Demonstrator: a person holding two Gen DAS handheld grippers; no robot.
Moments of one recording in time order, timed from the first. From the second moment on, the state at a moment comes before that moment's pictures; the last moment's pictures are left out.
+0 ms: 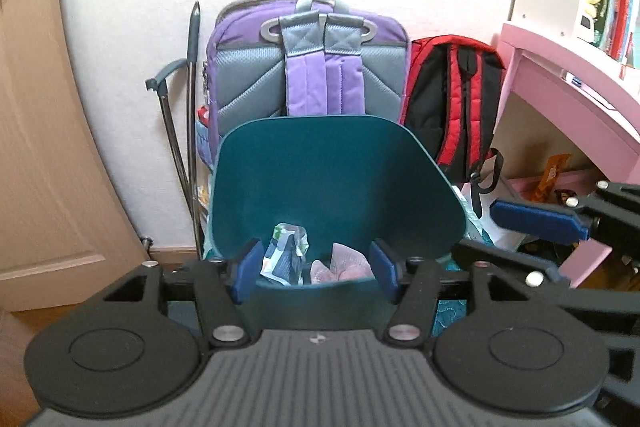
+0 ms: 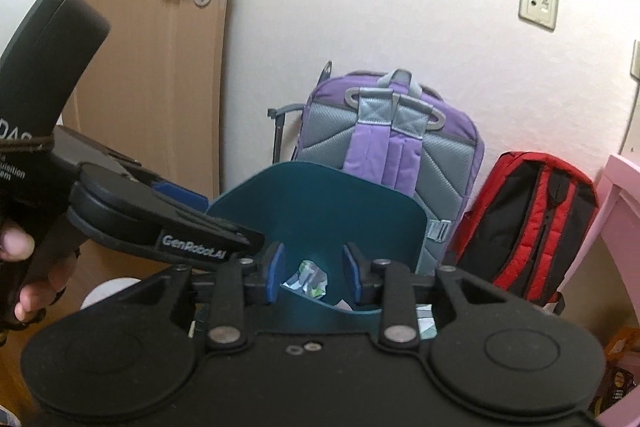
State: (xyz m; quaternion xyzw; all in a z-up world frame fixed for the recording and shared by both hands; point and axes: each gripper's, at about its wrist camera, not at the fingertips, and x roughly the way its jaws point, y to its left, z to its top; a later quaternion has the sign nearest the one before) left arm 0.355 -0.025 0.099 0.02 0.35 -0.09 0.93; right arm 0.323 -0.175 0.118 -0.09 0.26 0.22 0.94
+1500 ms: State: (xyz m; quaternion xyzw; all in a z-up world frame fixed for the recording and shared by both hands) left arm 0.223 0.102 -0.081 -0.07 0.44 -0.06 0.89; right arm 0.226 -0.193 -0.074 0.01 0.42 0.29 0.86
